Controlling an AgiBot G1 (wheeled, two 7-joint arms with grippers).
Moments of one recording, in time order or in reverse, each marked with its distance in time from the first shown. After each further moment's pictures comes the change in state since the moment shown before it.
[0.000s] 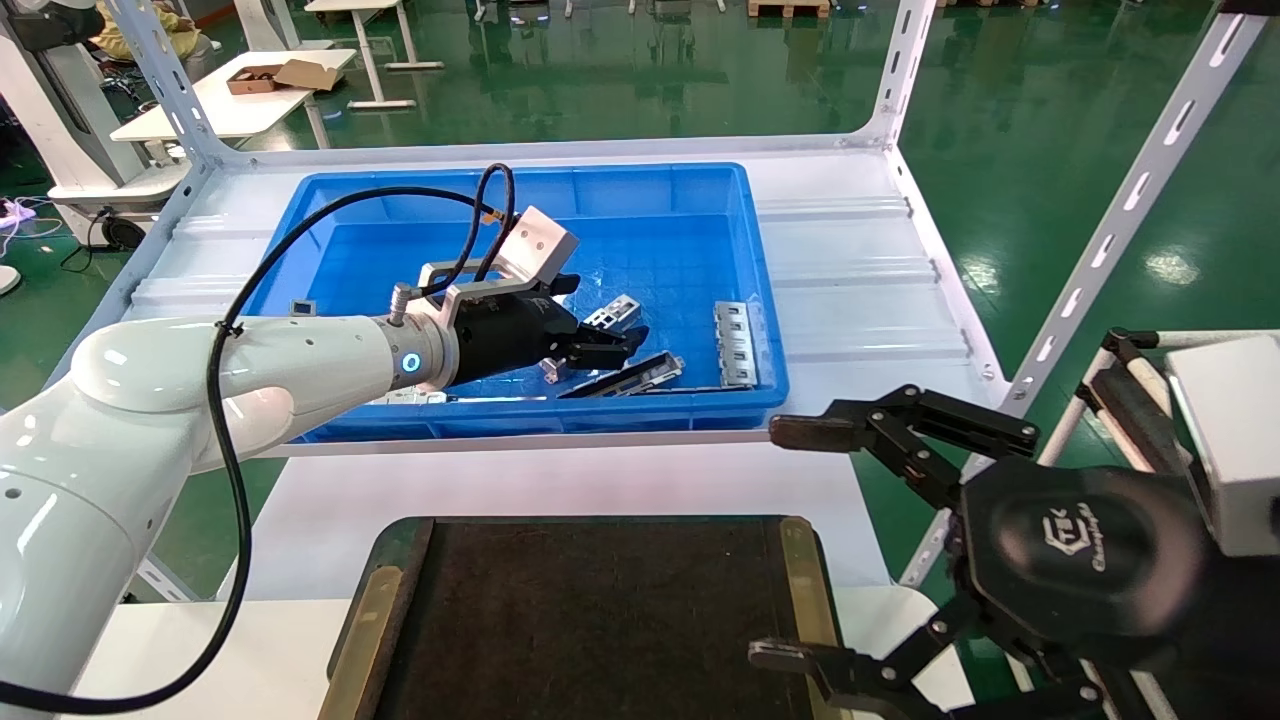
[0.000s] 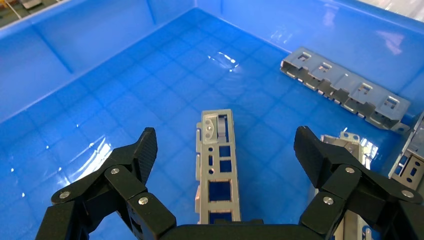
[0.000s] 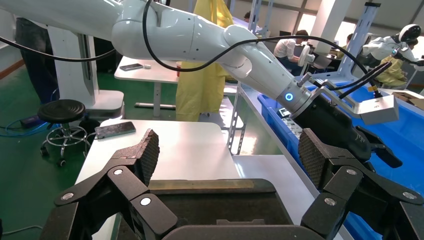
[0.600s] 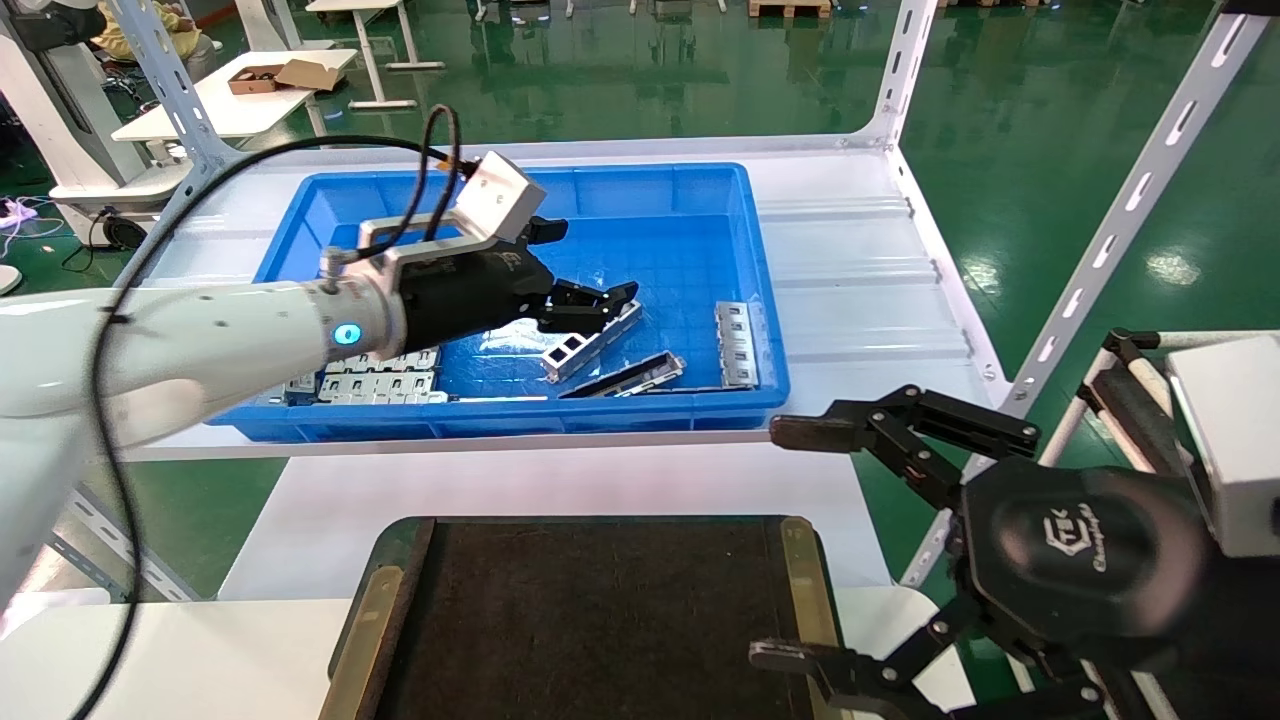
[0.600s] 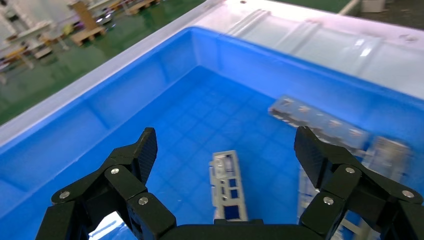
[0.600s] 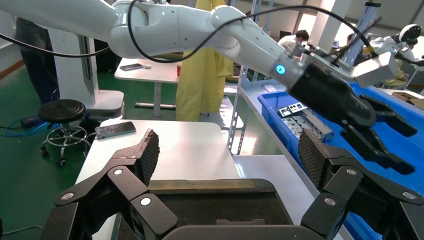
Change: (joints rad) left arm 0.064 -0.137 -0.019 -0.316 0.000 0.056 -0.099; right arm 0.000 0.000 0.000 0.000 0.000 0.000 0.000
